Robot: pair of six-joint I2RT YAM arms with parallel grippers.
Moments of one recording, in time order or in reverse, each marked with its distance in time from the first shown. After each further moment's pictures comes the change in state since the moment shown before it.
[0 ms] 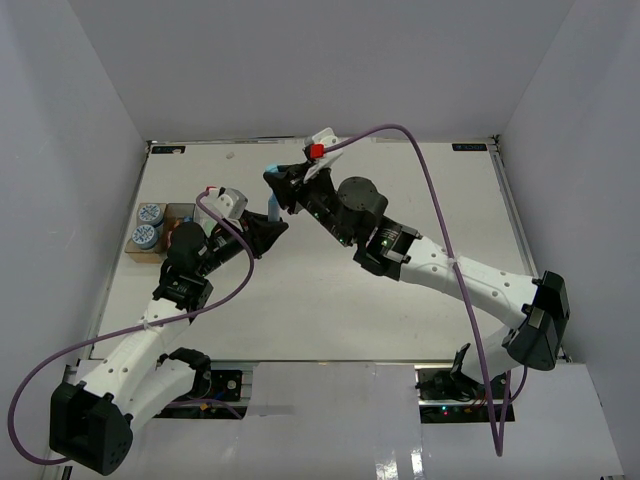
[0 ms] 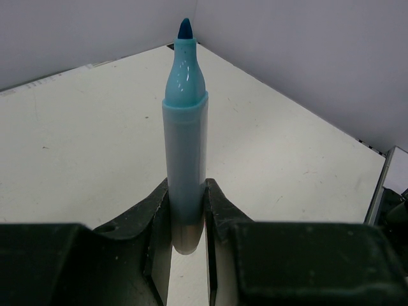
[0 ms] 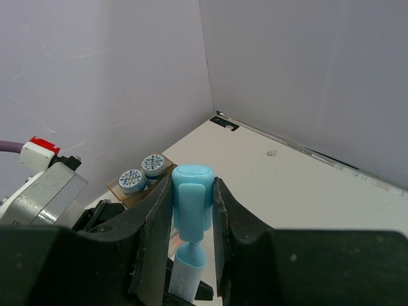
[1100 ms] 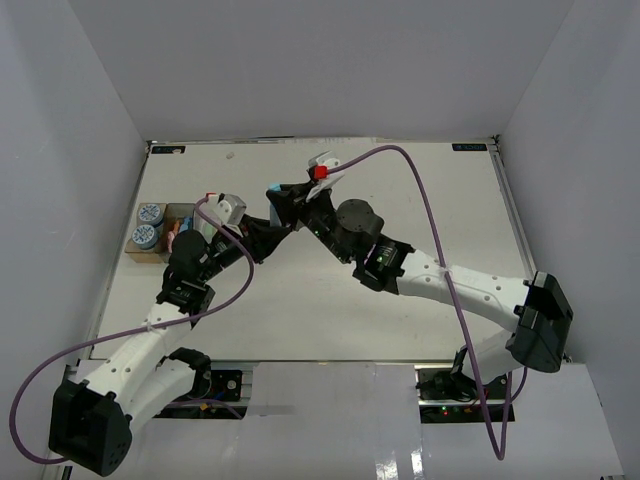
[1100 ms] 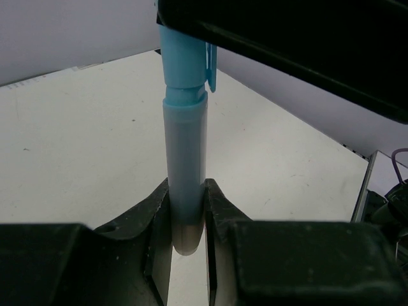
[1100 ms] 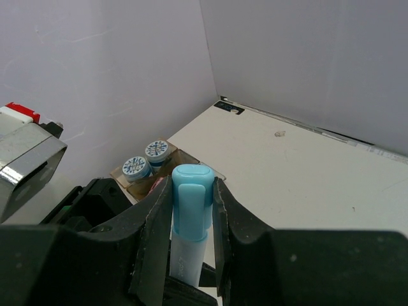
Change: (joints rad) left arm -0.002 -0.008 -0.063 0.094 0.001 -0.053; right arm 0.026 -0.015 -0.171 0.137 0.041 0.056
